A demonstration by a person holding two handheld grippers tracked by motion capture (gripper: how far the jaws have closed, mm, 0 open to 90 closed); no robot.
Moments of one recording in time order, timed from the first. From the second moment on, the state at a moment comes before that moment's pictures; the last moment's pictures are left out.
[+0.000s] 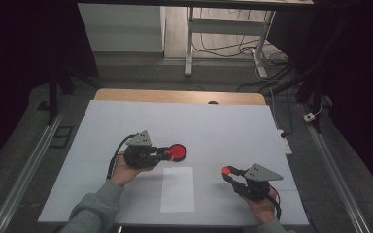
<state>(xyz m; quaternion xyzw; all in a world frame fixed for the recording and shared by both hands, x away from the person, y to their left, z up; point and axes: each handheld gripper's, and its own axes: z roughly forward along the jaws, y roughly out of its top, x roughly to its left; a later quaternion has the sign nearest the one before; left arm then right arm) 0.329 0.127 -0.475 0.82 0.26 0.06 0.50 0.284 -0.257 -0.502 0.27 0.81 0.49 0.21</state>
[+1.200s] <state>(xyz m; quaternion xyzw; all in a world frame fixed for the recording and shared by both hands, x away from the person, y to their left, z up) 0.314 0.108 -0.480 0.84 0.24 0.04 0.48 0.284 -0.257 -0.503 0.27 0.81 0.48 0.21</state>
